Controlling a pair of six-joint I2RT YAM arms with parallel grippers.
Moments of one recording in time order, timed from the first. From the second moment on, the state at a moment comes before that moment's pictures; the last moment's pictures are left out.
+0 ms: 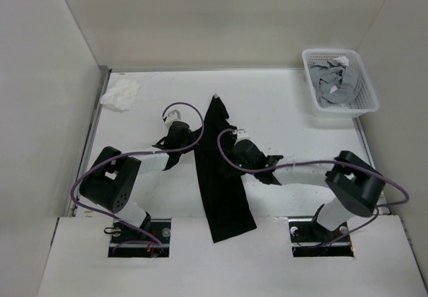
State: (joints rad) left arm -0.48 1.57 0.61 0.29 -0.20 -0.80; right arm 0.95 1.52 0.71 0.11 0.09 0.65
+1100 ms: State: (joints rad) left arm -0.19 1.87 1.03 0.34 -0.23 -0.84; right arm 0.33 1.94 1.47 0.13 0.24 0.69
